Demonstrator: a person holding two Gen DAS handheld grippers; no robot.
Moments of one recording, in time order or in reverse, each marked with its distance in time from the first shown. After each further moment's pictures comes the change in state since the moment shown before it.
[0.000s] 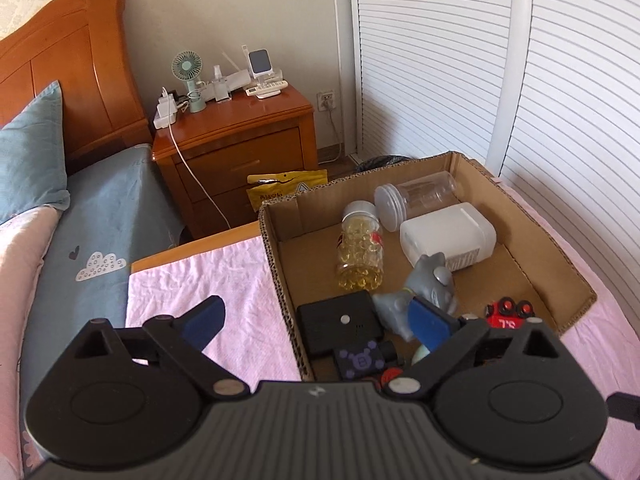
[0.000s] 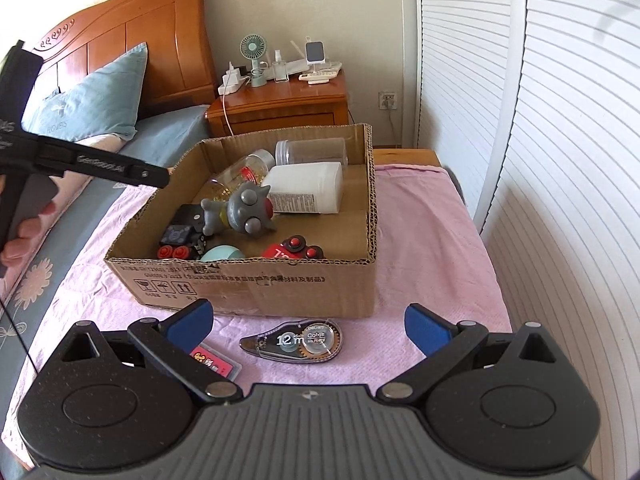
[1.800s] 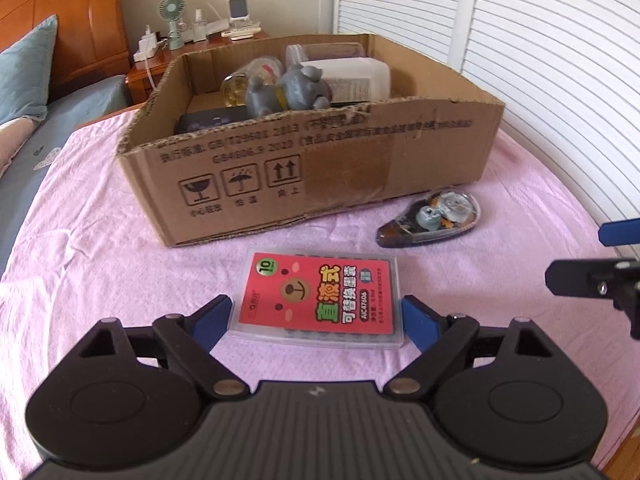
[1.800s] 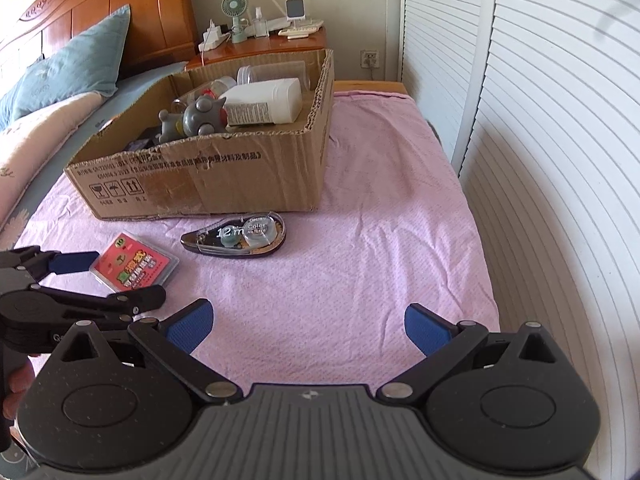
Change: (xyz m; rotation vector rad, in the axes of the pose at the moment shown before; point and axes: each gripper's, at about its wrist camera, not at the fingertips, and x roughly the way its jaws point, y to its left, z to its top) left arm 0.006 -0.103 -0.149 -0.108 0.046 -0.054; right arm 0.012 -0.036 -0.064 -0.013 0.120 -0.045
